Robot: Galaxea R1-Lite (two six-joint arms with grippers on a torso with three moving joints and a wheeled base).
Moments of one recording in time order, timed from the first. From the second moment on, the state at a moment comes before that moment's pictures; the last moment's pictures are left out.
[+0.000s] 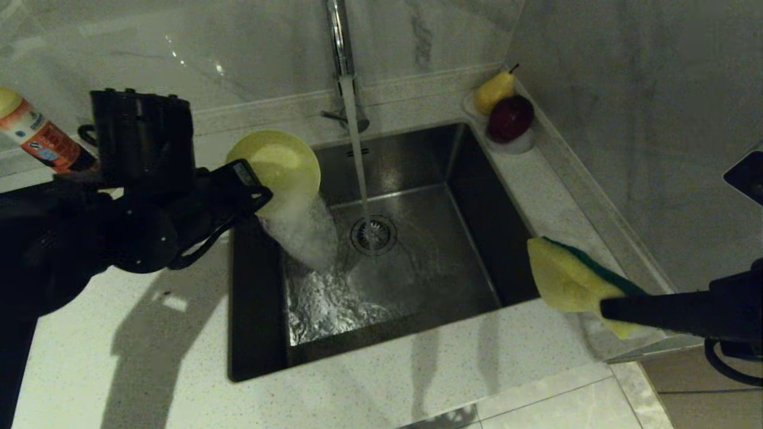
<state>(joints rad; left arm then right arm) -0.44 1.58 -1.06 -0.33 0.58 -0.49 0.51 1.12 -0.94 0.08 0.68 0.61</state>
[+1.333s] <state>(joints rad) -0.41 1.48 -0.74 -1.42 0.48 0.18 0.51 1.13 -0.96 0.09 0.68 0.61</state>
